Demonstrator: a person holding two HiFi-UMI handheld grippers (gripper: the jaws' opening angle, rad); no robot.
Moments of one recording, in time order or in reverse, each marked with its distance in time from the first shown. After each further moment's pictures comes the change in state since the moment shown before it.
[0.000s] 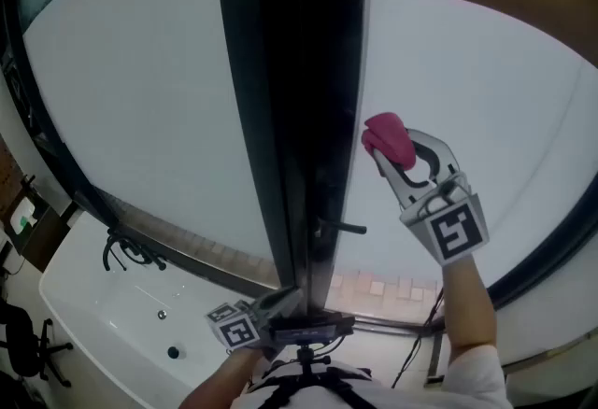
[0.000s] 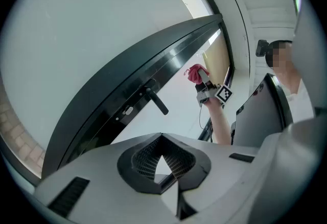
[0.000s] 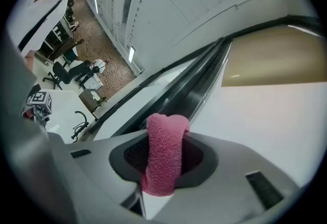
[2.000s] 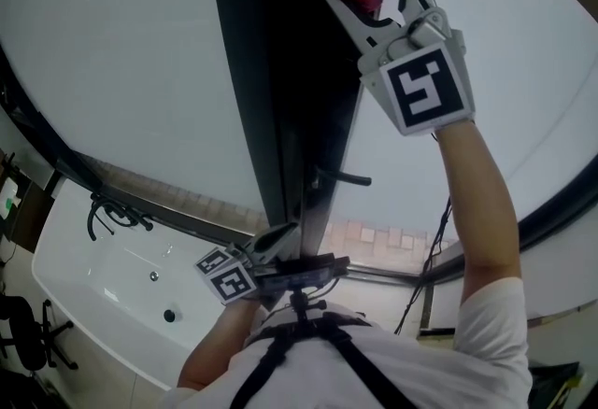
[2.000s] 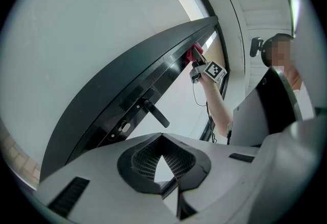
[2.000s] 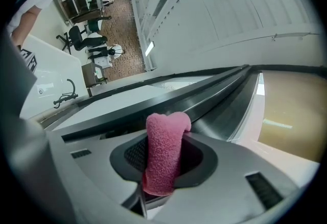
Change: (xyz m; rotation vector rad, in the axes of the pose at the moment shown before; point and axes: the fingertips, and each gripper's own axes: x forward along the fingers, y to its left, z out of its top) left arm 0.023 0.003 0.039 0.045 -0.014 -0.054; right arm 0.117 -0.028 0.090 -0.414 -0.109 -0.068
